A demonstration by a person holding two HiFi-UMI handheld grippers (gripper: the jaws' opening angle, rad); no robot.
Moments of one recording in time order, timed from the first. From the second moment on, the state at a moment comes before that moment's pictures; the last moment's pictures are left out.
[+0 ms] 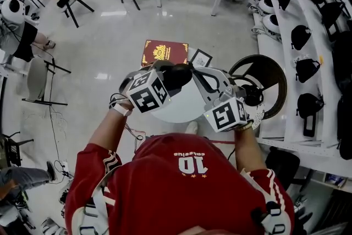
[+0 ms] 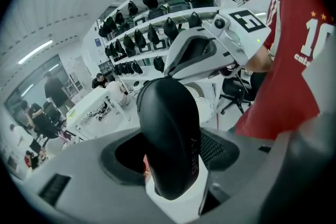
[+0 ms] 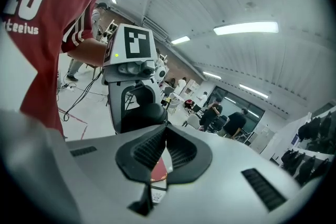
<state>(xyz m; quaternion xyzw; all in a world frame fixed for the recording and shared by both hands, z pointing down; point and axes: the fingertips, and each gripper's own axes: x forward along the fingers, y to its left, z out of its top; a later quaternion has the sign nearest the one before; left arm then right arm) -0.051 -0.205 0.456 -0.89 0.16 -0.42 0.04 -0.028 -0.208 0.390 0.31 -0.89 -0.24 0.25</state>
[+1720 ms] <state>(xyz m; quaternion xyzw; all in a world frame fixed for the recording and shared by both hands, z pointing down) -0.037 -0.236 0.631 -0.86 0.22 -0.24 -0.40 0.029 -0.244 0.456 0.39 -0.90 -0.05 0.17</state>
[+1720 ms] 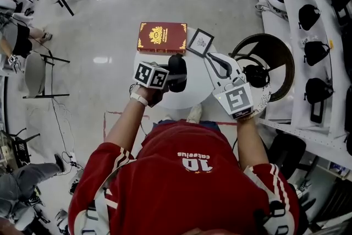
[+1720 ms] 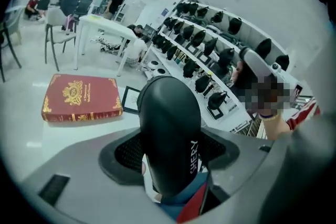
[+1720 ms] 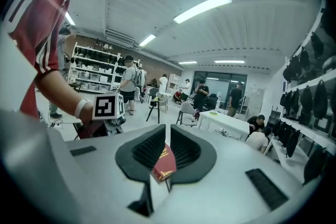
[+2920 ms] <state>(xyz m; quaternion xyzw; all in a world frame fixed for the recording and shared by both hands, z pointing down) -0.025 -0.295 0.838 -0.70 0.32 -0.21 -0.61 0.120 -0.262 0.517 0.39 -0.90 0.02 0.17</state>
